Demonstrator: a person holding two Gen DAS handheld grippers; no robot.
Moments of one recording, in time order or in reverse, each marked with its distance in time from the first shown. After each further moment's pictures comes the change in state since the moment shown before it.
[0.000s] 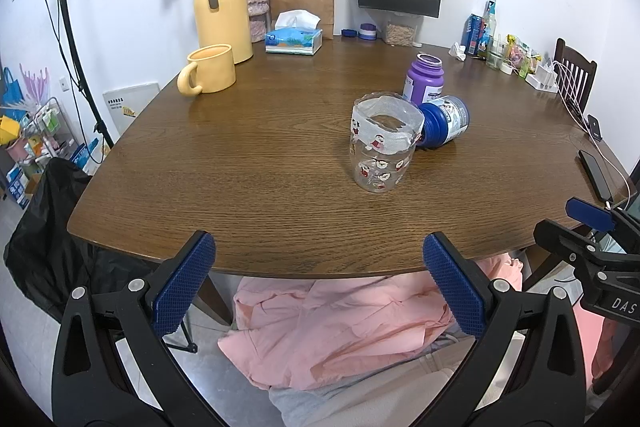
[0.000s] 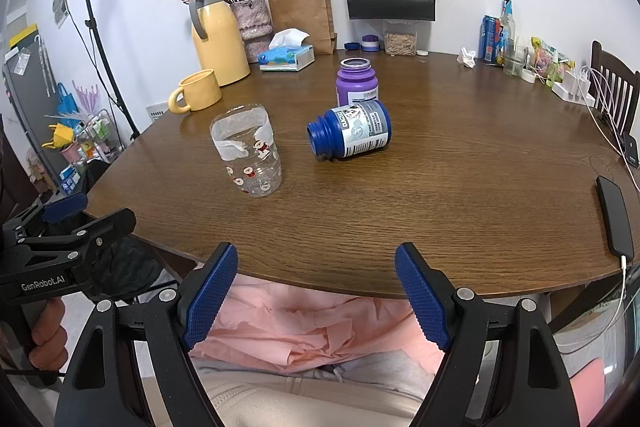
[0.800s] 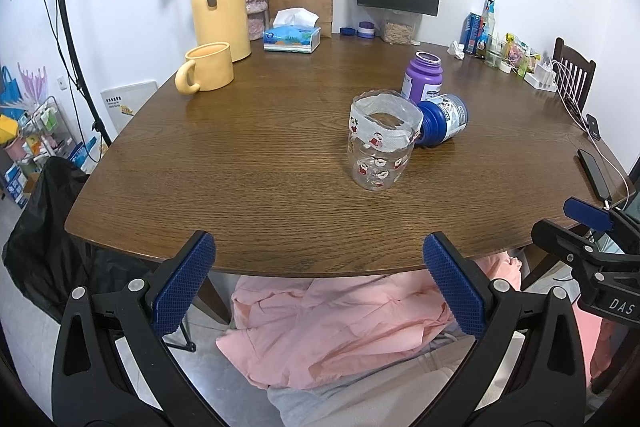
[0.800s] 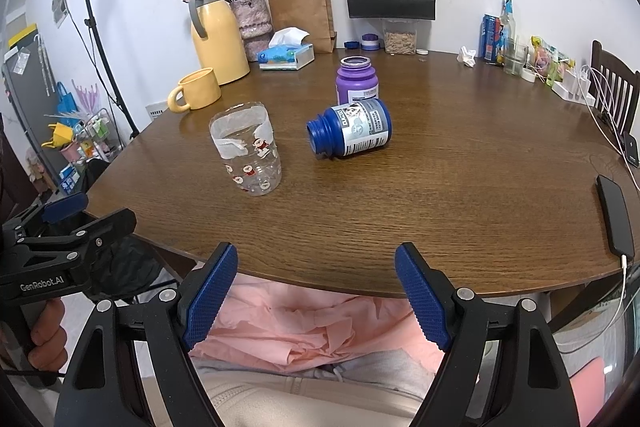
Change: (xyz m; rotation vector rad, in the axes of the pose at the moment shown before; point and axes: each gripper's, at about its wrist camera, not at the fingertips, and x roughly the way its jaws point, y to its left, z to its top) left arm 0.002 -0.002 -0.002 0.000 0.004 -0.003; right arm 0.001 0.000 -0.002 -0.001 0.001 -0.001
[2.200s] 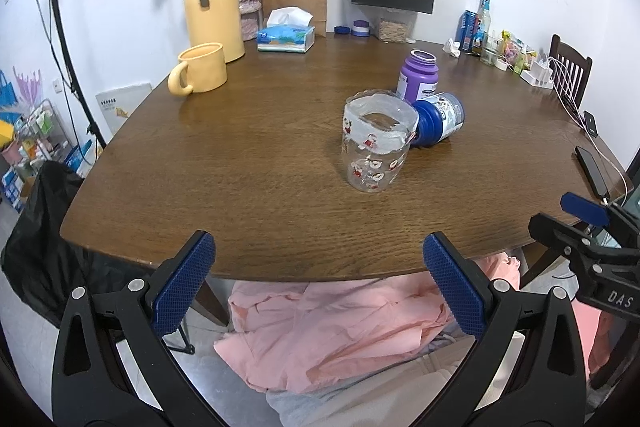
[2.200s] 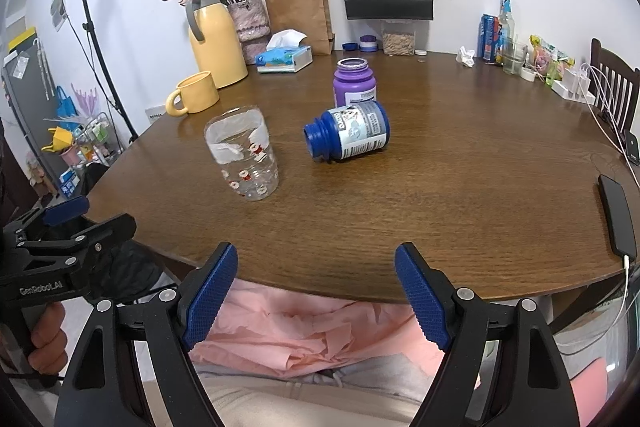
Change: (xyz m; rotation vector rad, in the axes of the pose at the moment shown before) left arm 0.004 -0.004 0.004 0.023 -0.005 -0.011; right arm 0.005 -0.006 0.006 0.011 -0.016 -0.005
